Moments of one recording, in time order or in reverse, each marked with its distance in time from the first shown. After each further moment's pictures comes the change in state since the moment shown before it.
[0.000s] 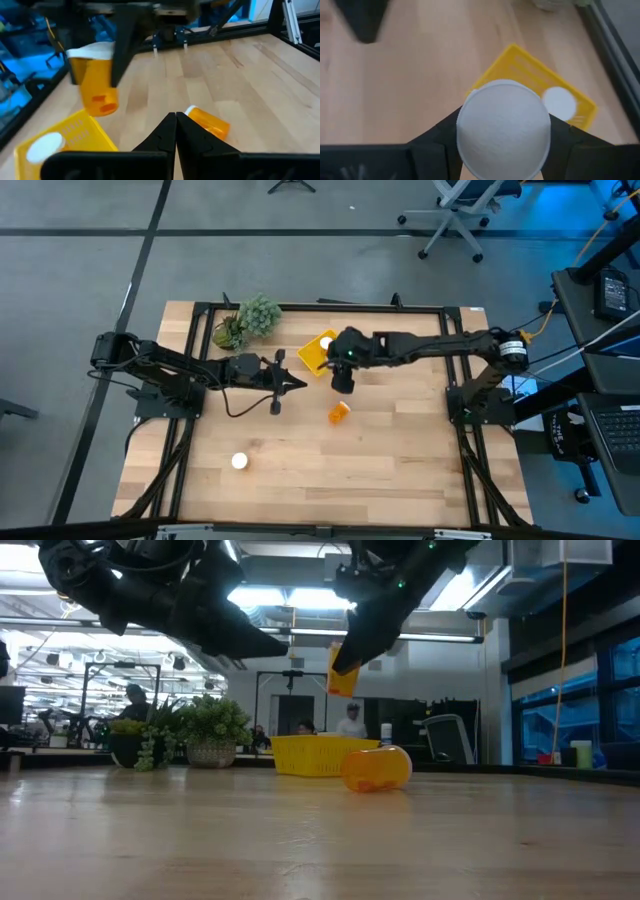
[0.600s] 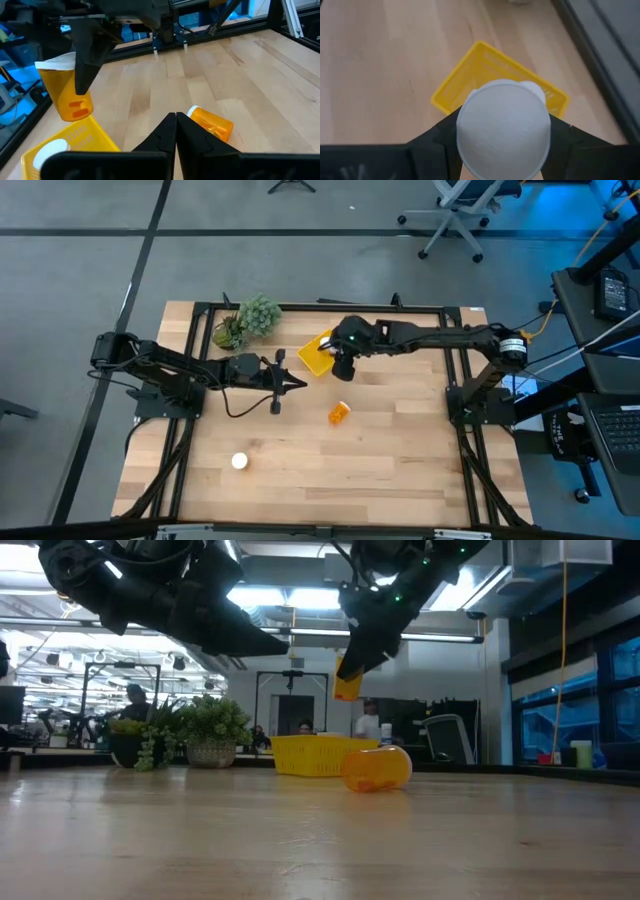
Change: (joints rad) left arm 0.000 0.000 0.000 0.005 0.000 0.051; right arm -0.109 0.000 0.000 0.002 -0.034 0.006
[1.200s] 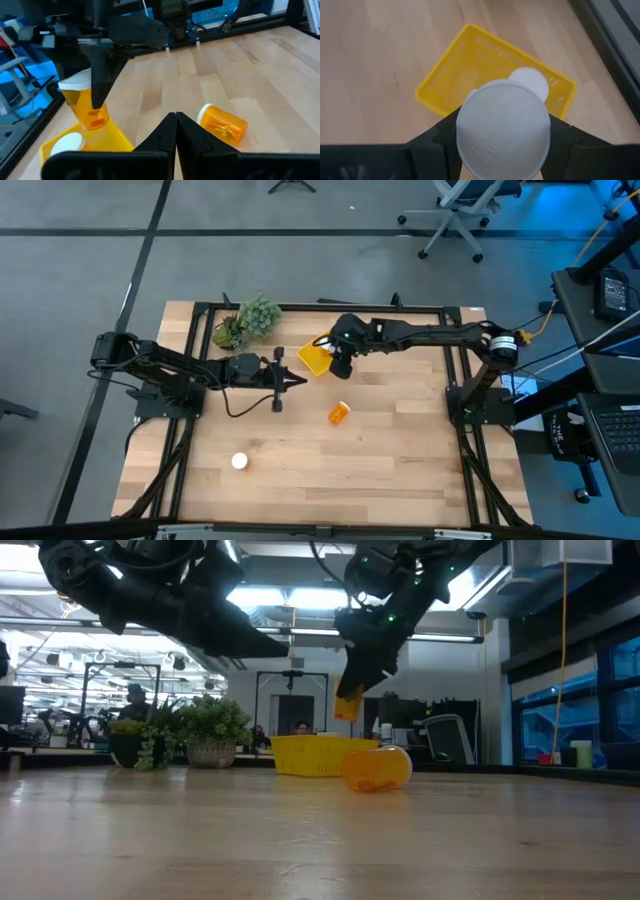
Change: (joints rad) left arm 0.000 0.000 0.000 0.000 -0.065 0.000; right arm -0.039 0.067 0.000 0.011 -0.029 0.026
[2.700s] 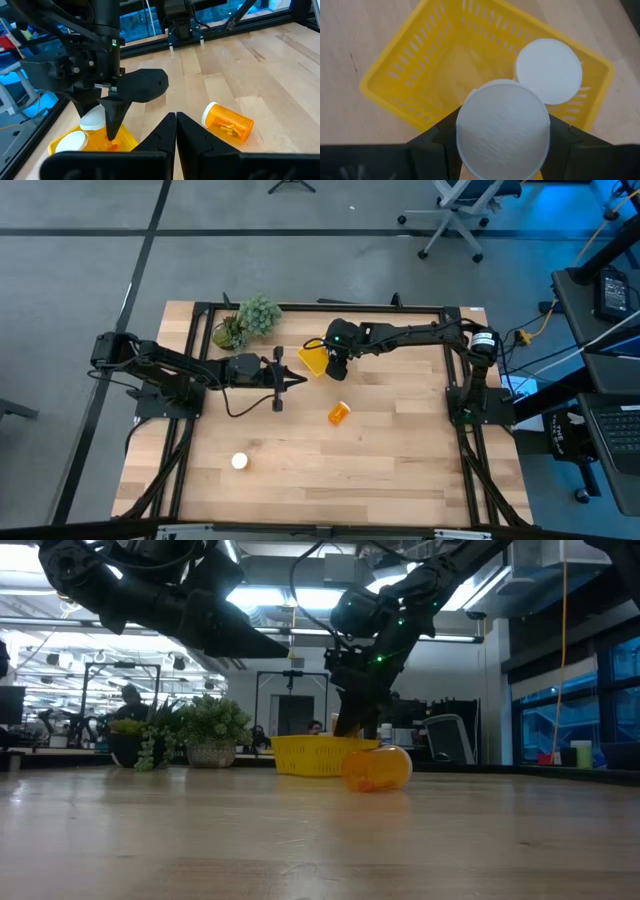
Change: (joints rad) left arm 0.000 0.000 0.000 -0.001 -0.020 0.015; right arm -0.033 0.152 -0.001 0.053 -0.010 0.000
